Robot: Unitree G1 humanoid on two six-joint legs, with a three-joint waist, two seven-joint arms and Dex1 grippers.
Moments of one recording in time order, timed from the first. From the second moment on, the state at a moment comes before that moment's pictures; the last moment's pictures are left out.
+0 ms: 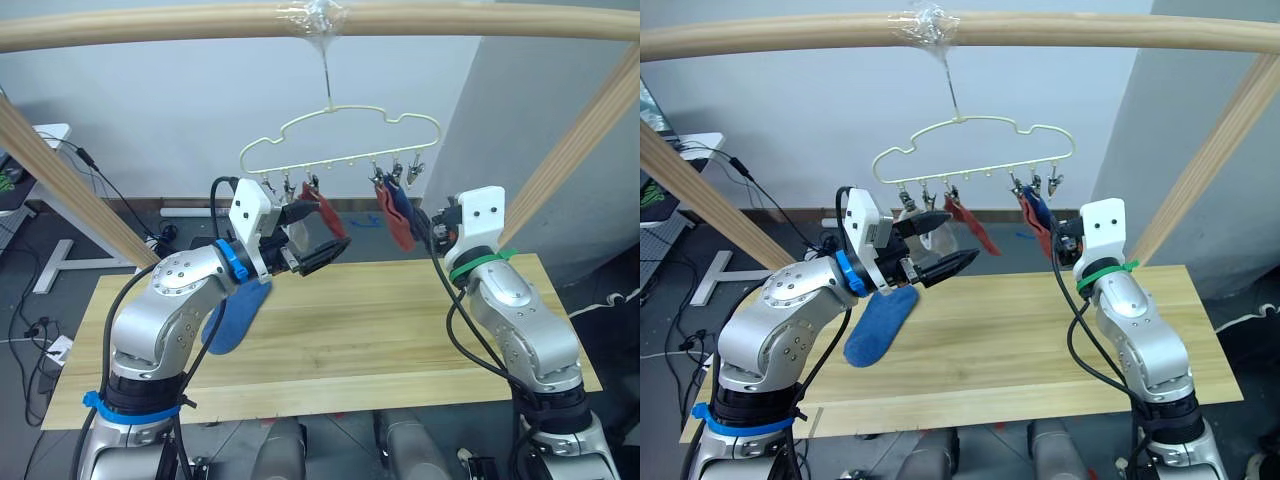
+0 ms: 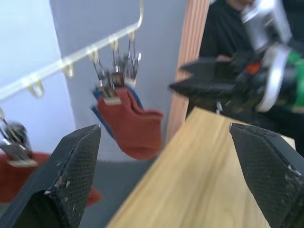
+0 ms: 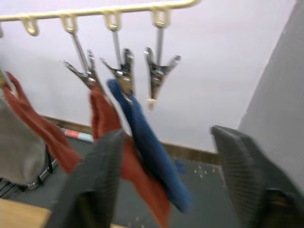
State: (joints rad) left arm -0.42 0.49 0.04 -0.44 -0.55 0.63 -0.68; right arm -0.38 -0.32 0.08 -0.40 0.25 0.61 -0.07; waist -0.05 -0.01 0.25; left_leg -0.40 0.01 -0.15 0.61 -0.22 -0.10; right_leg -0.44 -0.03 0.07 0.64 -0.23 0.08
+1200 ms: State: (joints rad) left arm -0.46 0.49 0.05 -0.51 -0.55 0.62 -0.60; right arm -0.65 -0.13 0.00 -0.01 0.10 0.42 -0.01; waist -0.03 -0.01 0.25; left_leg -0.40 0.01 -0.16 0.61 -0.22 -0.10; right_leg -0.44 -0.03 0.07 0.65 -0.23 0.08
